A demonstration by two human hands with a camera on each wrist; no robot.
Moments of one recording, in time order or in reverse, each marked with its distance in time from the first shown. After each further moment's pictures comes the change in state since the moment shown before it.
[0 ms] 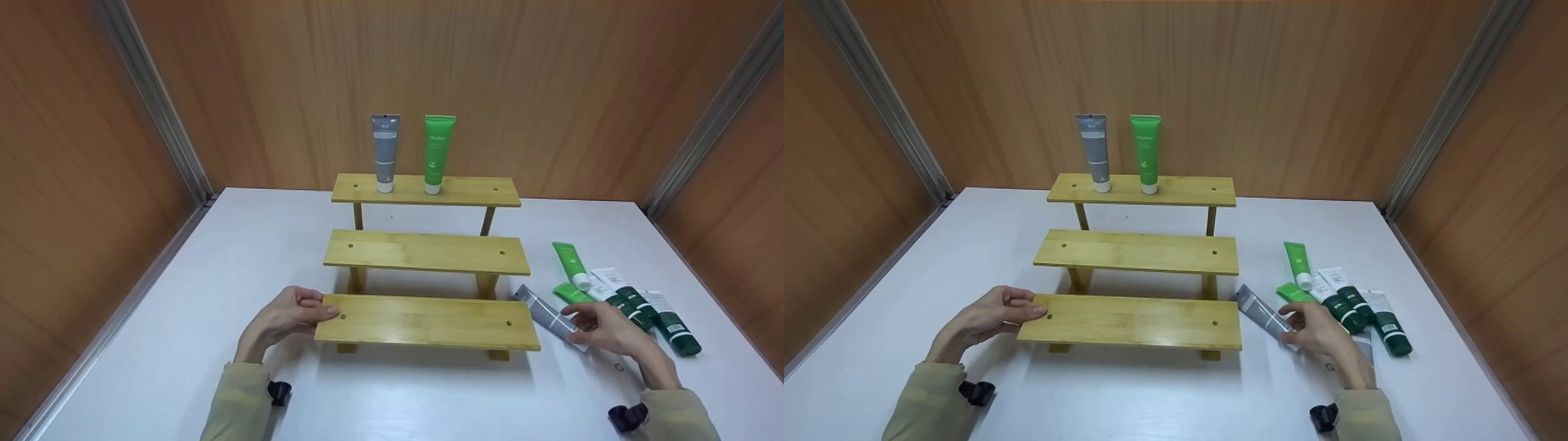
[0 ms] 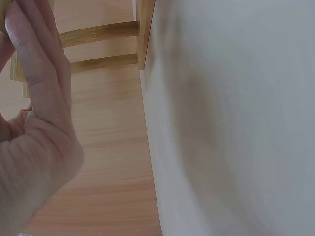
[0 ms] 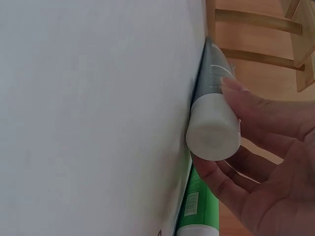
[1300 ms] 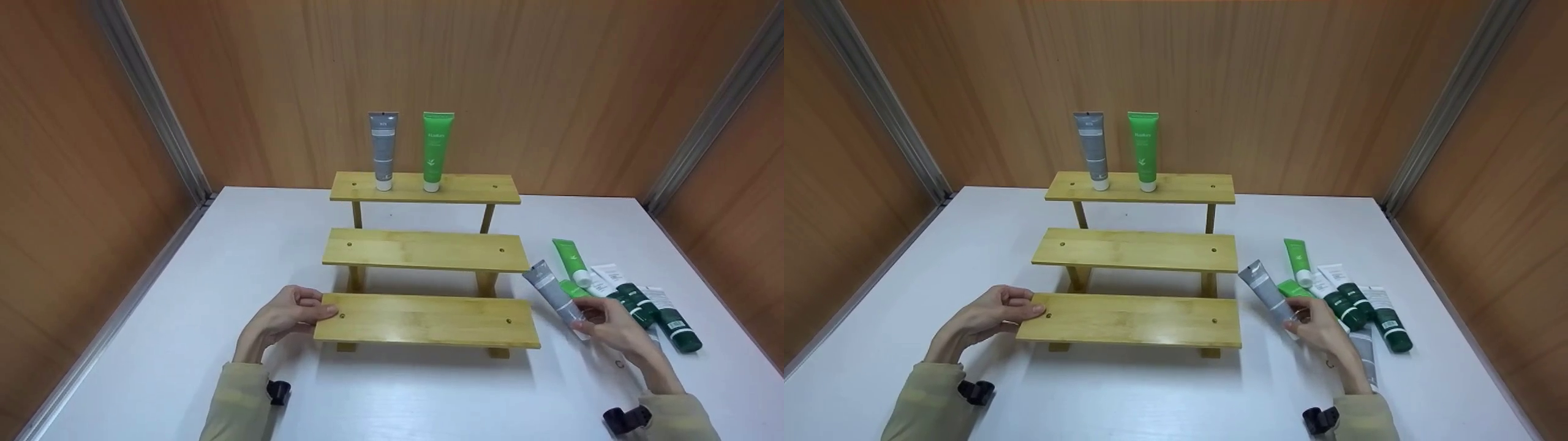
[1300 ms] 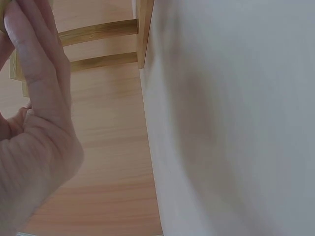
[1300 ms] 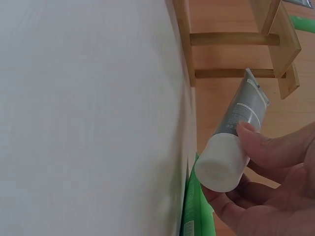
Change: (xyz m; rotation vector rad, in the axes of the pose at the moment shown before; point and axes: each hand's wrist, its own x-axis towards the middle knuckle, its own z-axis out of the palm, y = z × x) left_hand -0.001 -0.001 -0.001 -0.008 0.003 -0.005; right_hand -0.010 -0.005 0.007 0.161 0.149 0.034
